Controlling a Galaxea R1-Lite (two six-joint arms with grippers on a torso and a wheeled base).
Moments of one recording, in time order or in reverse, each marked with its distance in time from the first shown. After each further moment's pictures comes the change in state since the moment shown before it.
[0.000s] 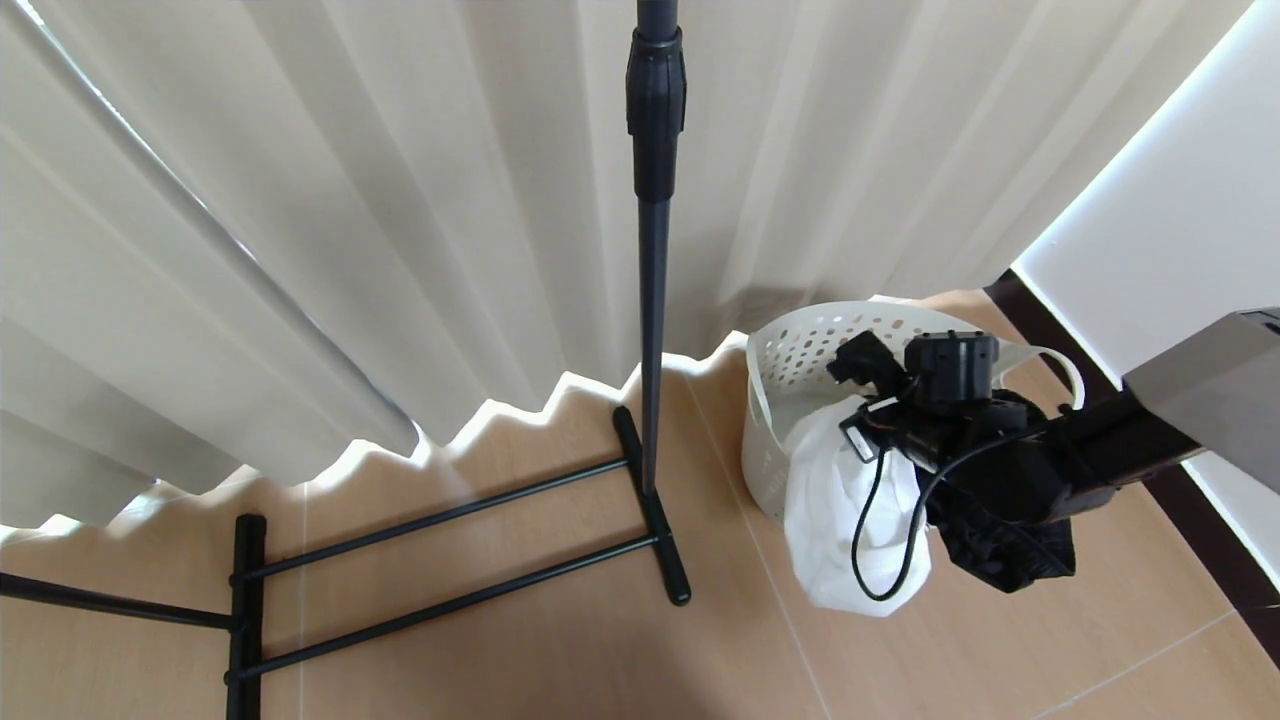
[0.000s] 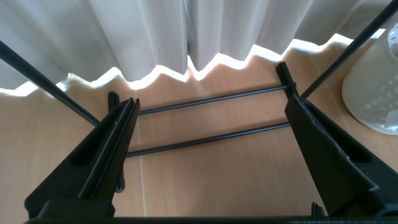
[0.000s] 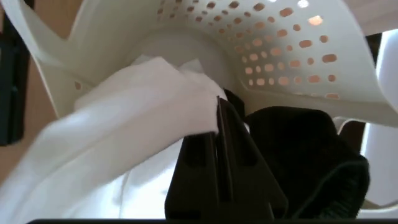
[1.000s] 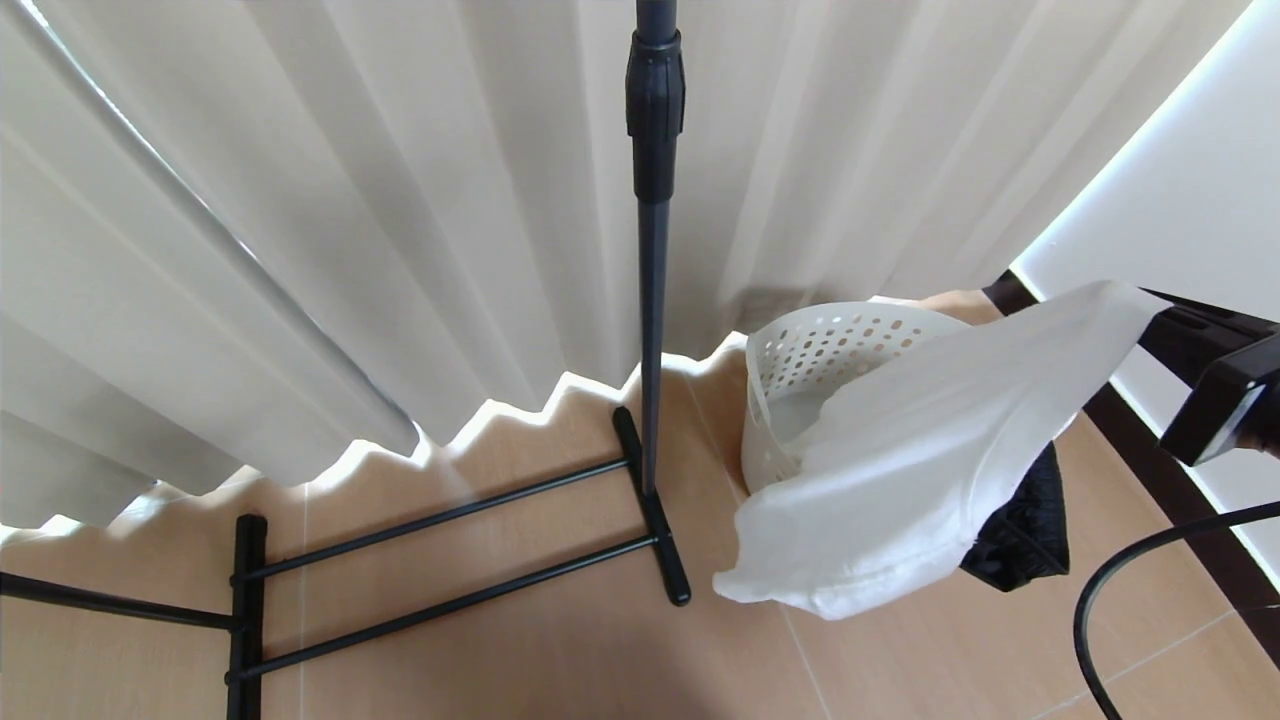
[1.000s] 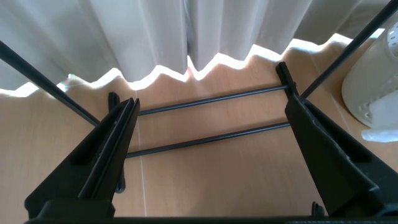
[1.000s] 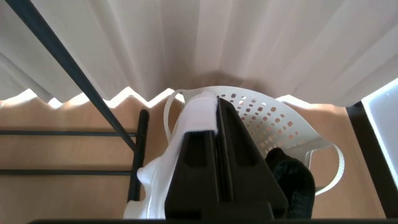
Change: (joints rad) left arm 0.001 0.000 0.000 0.000 -0.002 0.005; right arm 0.203 -1.008 0.469 0.071 0.071 0.258
